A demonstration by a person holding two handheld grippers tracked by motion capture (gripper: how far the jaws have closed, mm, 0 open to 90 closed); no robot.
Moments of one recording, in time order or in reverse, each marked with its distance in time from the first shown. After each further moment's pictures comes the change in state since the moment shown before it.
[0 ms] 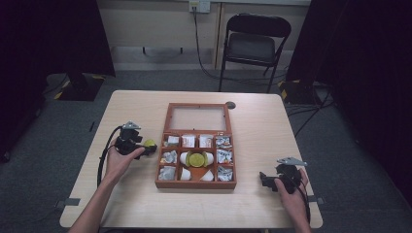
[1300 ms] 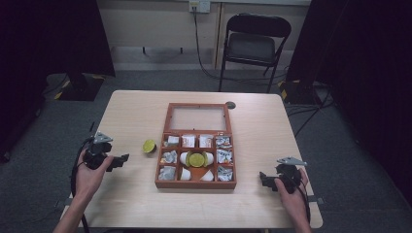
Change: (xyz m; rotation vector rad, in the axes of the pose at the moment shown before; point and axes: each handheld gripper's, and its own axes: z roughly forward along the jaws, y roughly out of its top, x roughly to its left) left arm 0.012 -0.059 -0.076 0.013 0.242 -0.045; right arm 0.000 0.000 0.000 0.000 0.002 -0.002
